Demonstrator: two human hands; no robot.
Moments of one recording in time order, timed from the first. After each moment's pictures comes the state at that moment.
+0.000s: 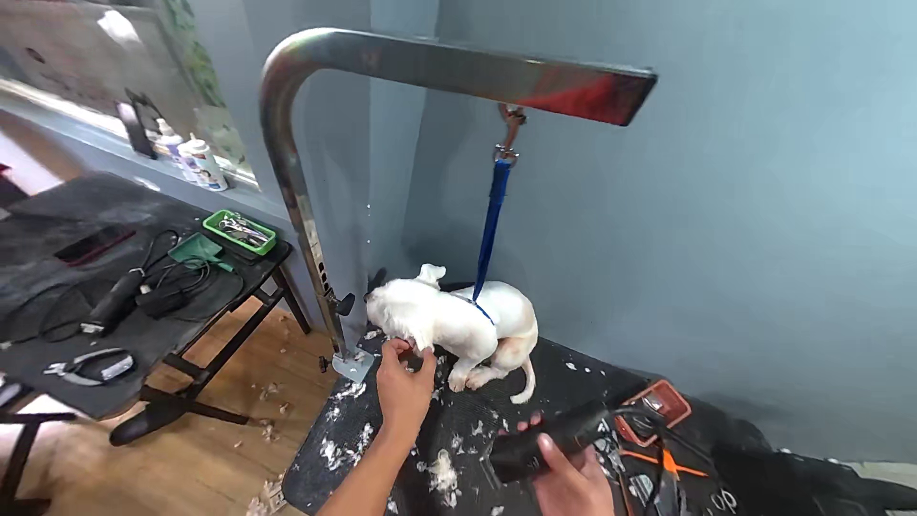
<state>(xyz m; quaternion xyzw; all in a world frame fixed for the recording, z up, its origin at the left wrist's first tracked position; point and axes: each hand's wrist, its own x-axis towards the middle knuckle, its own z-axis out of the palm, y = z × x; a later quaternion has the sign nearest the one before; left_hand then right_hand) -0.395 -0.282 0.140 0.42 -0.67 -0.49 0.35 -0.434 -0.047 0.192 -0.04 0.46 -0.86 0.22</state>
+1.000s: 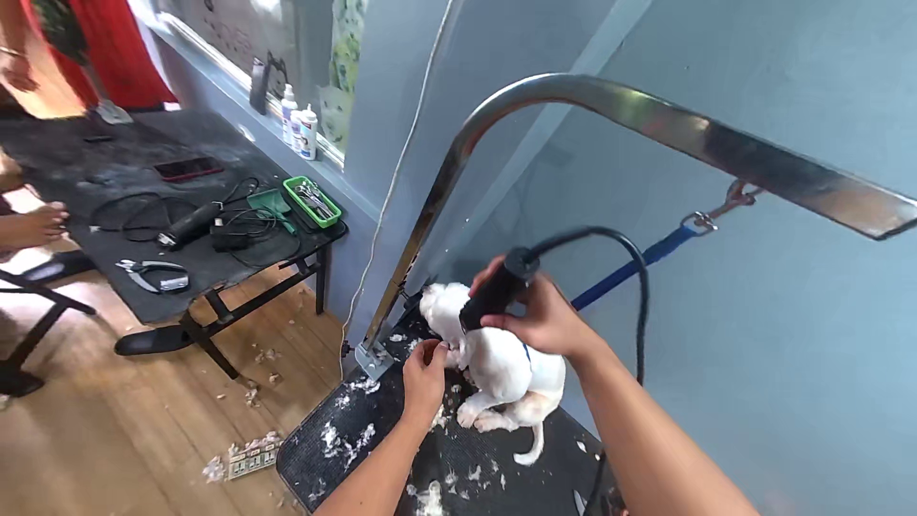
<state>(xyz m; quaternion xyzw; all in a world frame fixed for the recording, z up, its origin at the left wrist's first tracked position) -0.400 -0.322 0.120 0.40 -0.43 -0.71 0.39 -0.532 -0.303 0.336 -0.72 0.59 -0.33 0.18</state>
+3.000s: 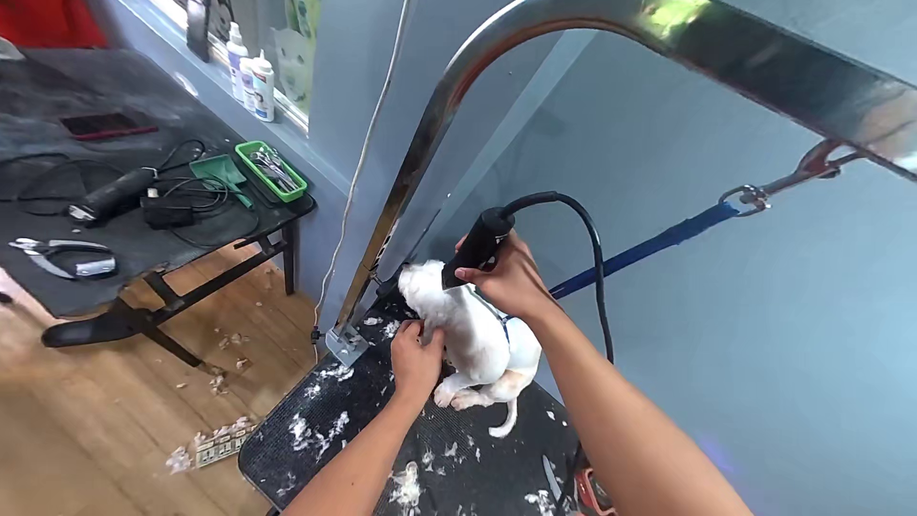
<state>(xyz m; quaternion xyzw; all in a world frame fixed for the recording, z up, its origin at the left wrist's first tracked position) -0.425 -0.320 0.130 0.46 -0.58 -0.57 0.35 -0.549 -0.331 0.315 -0.56 0.76 -0.31 0.12</state>
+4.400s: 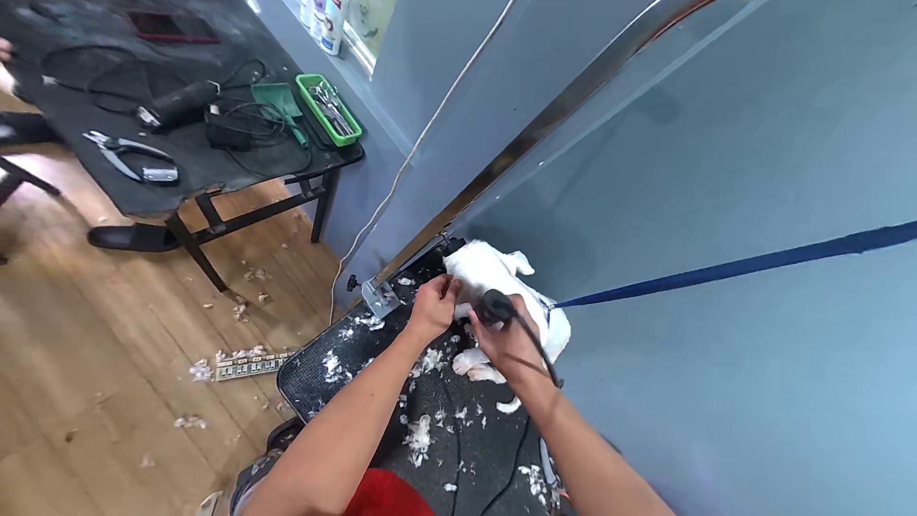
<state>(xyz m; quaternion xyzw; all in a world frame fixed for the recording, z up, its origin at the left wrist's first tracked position) -0.398 -0.369 0.081 0.32 -0.55 -0.69 0.35 -0.493 -0.252 0.174 -0.58 0.80 -0.16 -0.09</state>
